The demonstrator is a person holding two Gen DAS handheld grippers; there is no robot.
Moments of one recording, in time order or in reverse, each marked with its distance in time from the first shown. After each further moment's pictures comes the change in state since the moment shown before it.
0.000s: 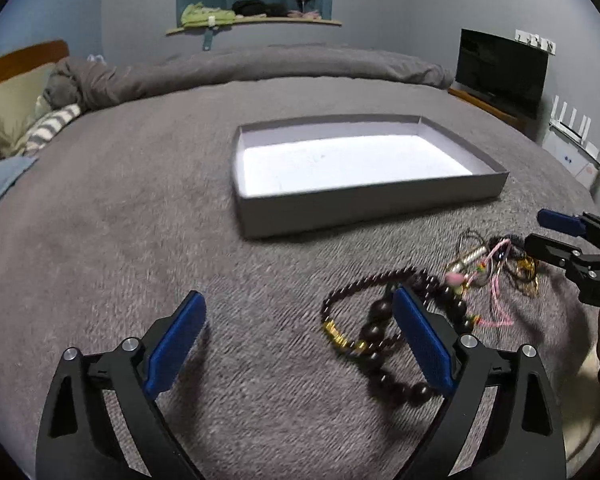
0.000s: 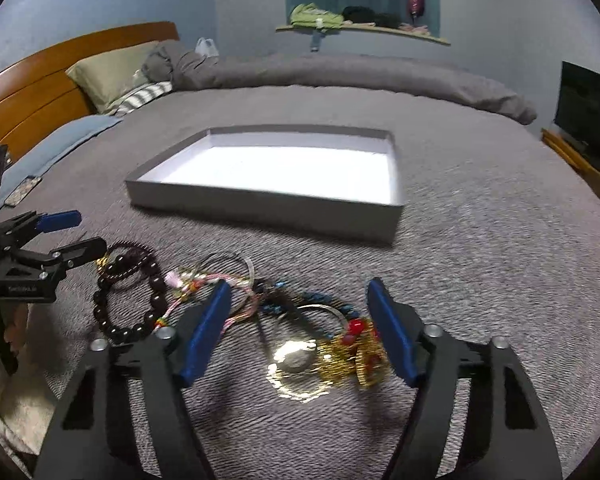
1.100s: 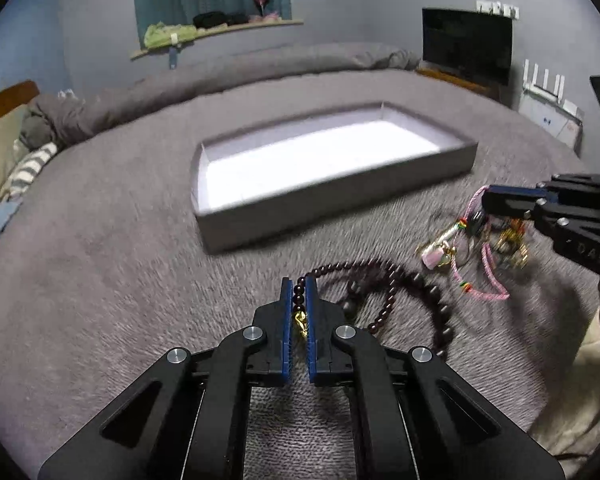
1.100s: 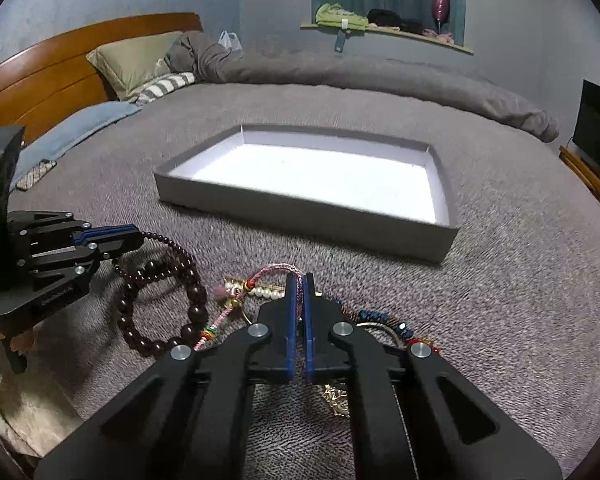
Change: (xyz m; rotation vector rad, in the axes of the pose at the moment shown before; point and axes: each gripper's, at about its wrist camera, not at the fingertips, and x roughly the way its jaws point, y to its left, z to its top) left arm -0.011 -0.032 0.003 0.156 -0.029 -0.023; right arm -0.004 0.023 0.012 -0.044 -0.022 0.015
